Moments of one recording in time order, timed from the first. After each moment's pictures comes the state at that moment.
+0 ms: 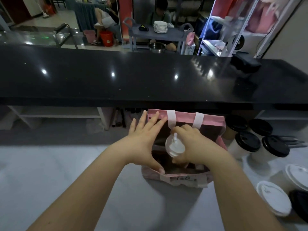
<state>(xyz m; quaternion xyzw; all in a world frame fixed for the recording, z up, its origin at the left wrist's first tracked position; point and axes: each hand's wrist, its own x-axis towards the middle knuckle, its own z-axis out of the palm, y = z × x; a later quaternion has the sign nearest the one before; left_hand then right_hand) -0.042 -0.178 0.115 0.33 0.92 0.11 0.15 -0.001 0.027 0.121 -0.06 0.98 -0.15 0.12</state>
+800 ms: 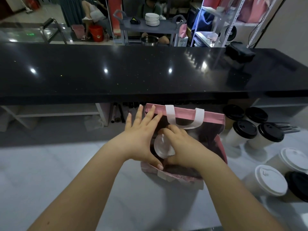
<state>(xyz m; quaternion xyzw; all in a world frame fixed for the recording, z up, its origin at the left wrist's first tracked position) -0.034 -0.193 0.120 0.33 0.93 0.06 0.16 0.019 -0.012 0.096 -0.11 0.98 -0.16 0.08</state>
